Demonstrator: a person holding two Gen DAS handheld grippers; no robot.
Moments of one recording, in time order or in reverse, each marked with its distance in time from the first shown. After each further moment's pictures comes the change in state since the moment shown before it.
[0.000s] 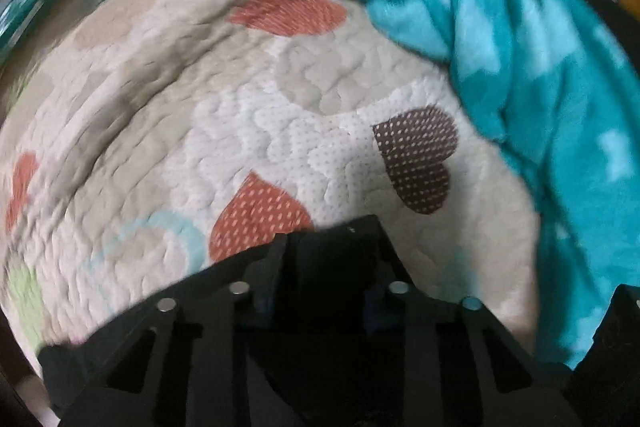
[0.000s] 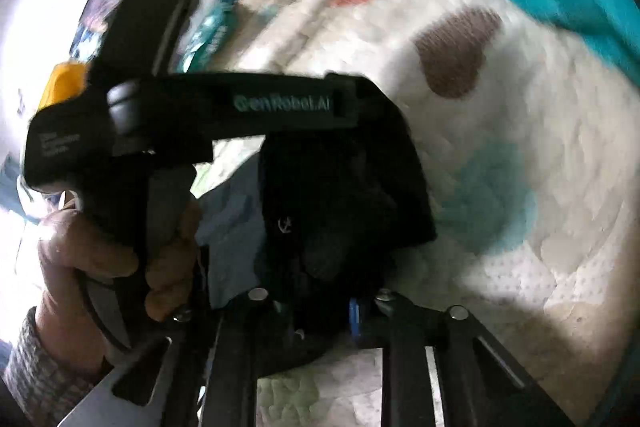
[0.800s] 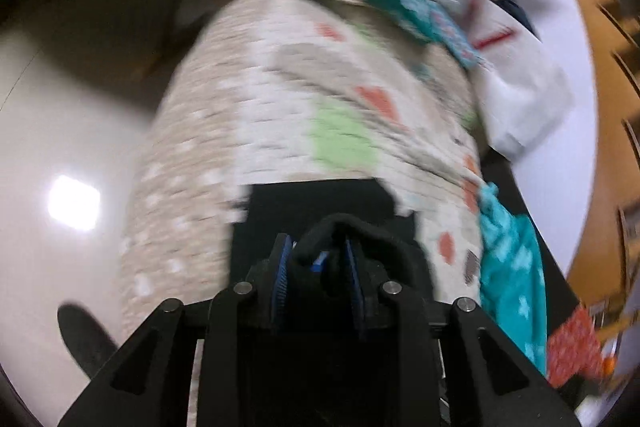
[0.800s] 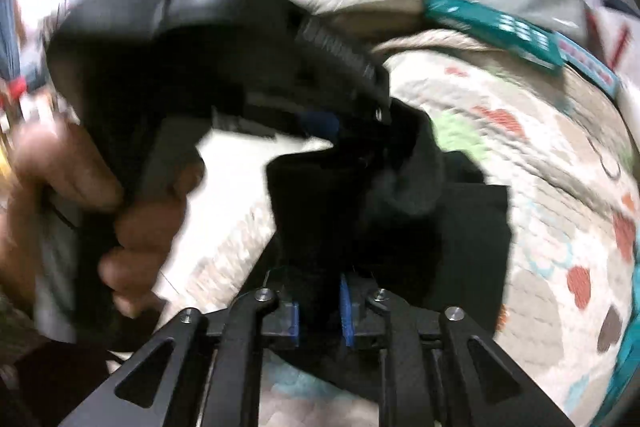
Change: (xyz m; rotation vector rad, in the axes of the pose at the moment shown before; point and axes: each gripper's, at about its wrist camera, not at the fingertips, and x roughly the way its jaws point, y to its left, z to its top) left arm -0.145 0.265 -0.268 -0.908 -0.417 -0.179; right arm 0.111 0.266 -0.161 -1.082 0.246 -0.113
